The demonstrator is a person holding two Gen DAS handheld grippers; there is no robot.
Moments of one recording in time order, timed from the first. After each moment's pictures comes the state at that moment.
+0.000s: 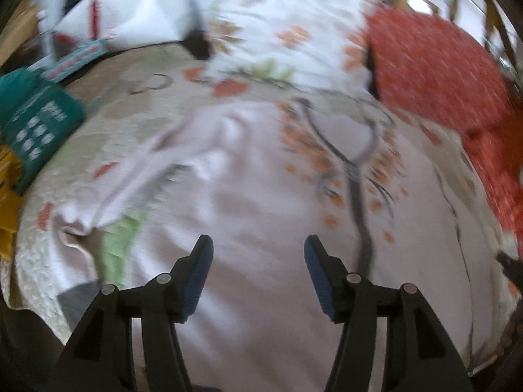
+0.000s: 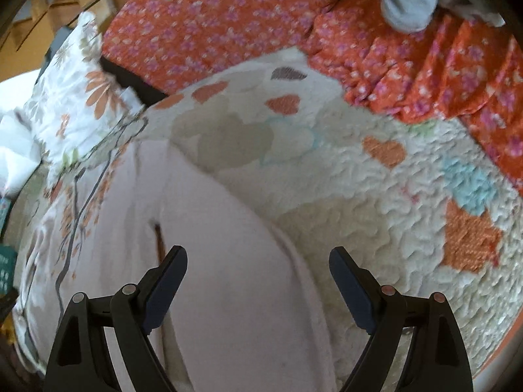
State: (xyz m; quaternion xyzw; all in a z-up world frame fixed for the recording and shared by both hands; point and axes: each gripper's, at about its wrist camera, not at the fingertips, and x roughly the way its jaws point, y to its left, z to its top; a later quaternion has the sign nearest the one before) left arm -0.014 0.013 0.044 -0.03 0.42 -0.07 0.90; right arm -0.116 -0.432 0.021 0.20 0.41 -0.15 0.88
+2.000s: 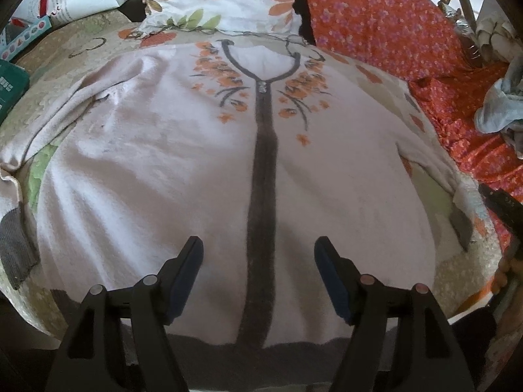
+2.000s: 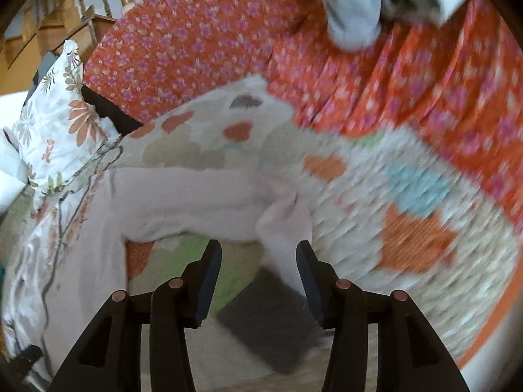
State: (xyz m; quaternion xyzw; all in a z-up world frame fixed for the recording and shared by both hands) left arm -0.074 -0.045 0.009 -0.04 0.48 -0.17 0.86; right arm -0.171 -0.475 0.050 0.17 0.35 -0.25 0.89
